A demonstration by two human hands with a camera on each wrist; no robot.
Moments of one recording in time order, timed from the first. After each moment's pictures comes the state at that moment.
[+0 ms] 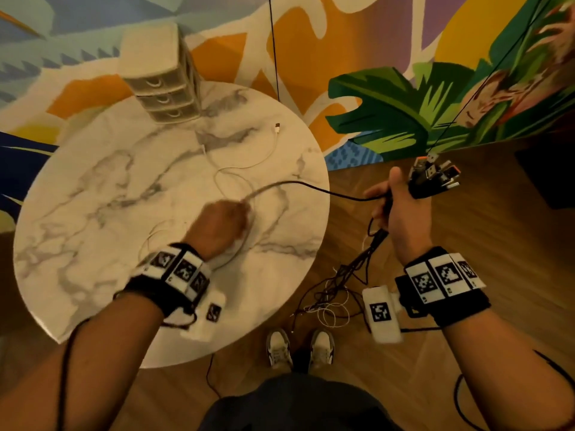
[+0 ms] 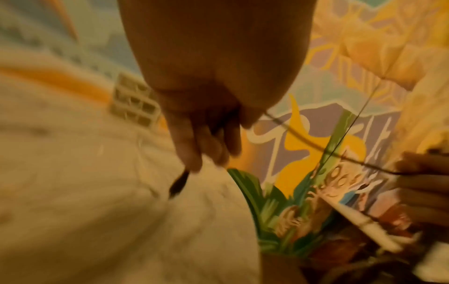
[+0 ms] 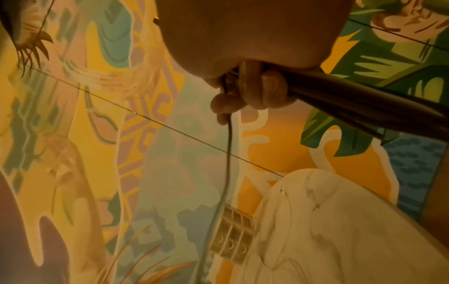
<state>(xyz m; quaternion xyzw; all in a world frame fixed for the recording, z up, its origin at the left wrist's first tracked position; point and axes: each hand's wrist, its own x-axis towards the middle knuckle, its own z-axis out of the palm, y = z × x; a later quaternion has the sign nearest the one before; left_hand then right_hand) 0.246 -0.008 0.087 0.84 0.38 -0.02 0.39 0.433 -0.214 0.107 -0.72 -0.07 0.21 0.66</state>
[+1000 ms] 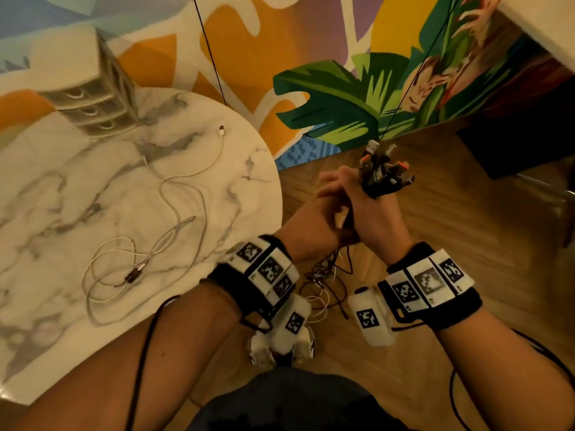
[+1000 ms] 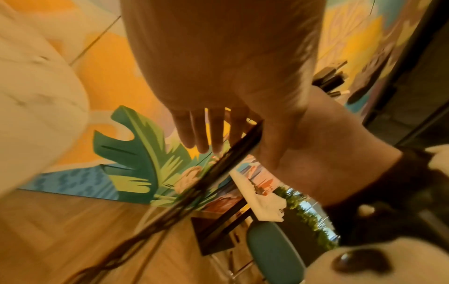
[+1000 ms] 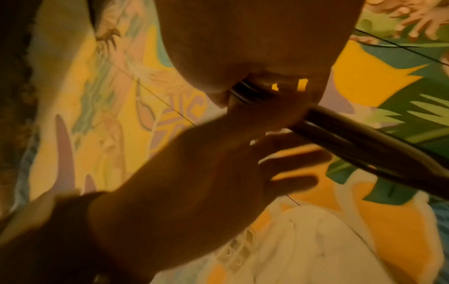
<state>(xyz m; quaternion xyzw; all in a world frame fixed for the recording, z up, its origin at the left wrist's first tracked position) 0.380 -0.163 0.117 0.85 0.05 -0.03 0.53 0.449 -0.260 0.128 -0.74 -0.20 0.22 0.60</state>
